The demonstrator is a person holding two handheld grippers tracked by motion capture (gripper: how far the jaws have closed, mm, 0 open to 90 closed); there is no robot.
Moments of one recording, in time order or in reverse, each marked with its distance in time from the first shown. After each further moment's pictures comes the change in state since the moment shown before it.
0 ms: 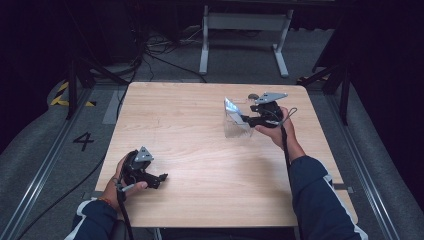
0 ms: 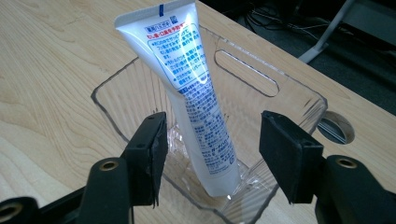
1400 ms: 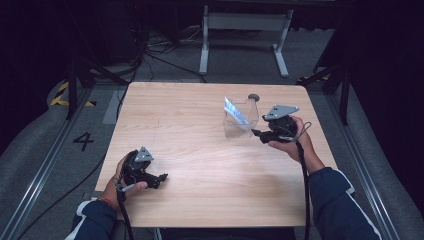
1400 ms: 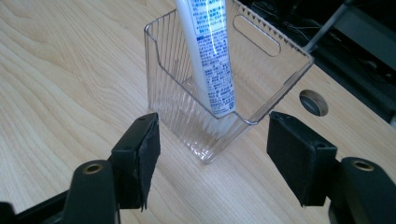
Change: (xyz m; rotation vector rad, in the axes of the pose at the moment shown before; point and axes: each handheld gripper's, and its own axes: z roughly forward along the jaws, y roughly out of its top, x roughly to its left) left arm 0.000 0.000 0.000 0.000 0.001 0.002; right arm 0.023 -0.021 -0.054 0.061 -0.035 -0.137
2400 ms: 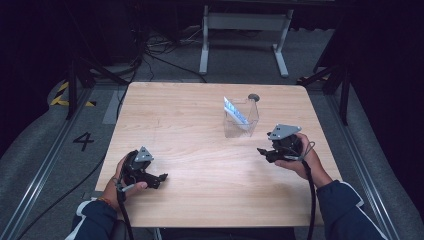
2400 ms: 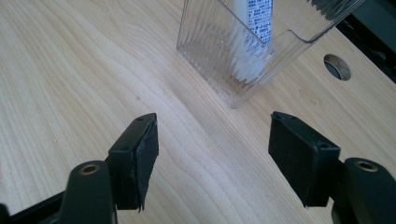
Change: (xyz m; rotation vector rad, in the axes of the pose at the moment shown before) left arm 0.000 0.000 0.000 0.000 0.002 -0.003; right arm 0.028 -0.039 -0.016 0.077 0.018 -0.072
